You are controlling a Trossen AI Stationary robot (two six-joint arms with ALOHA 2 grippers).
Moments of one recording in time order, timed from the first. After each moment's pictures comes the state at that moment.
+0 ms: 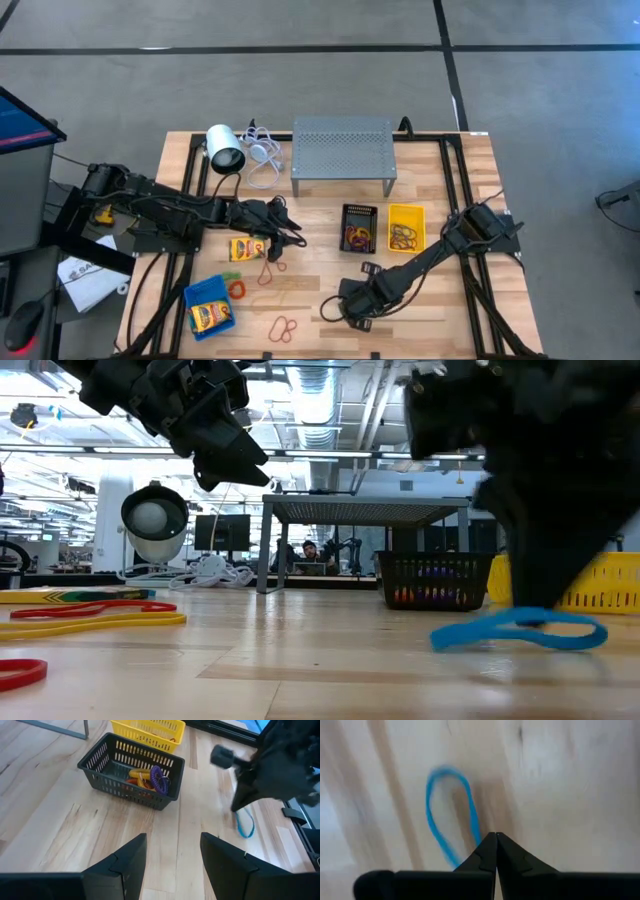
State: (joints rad) left arm -0.12 1.30 0.61 0.16 -0.08 -0.32; right arm 0.57 2.04 1.40 -0.73 0.14 0.79
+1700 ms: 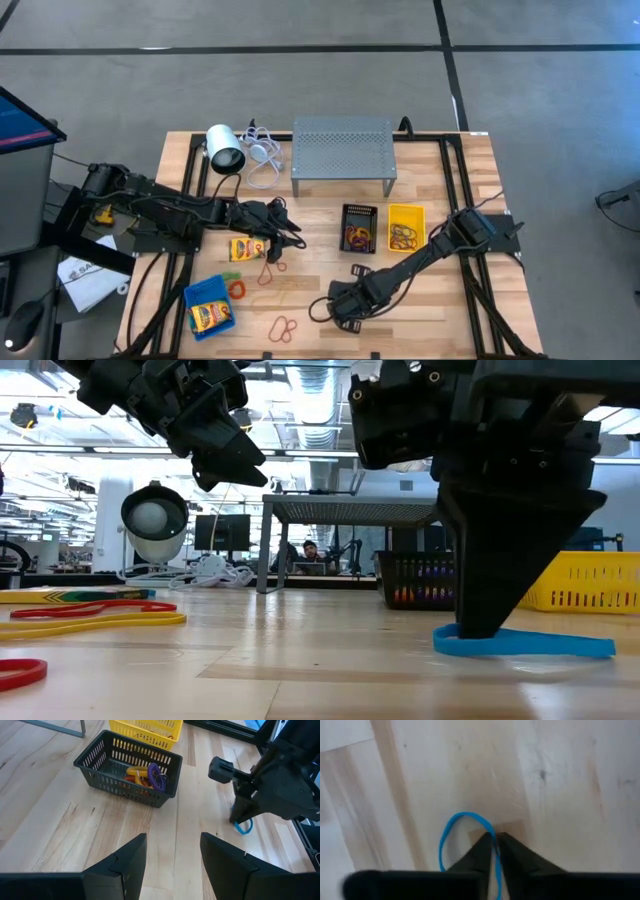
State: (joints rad) left arm -0.13 1.30 0.61 0.16 -0.08 -0.32; right arm 0.54 2.17 1.50 -0.71 0.12 0.76
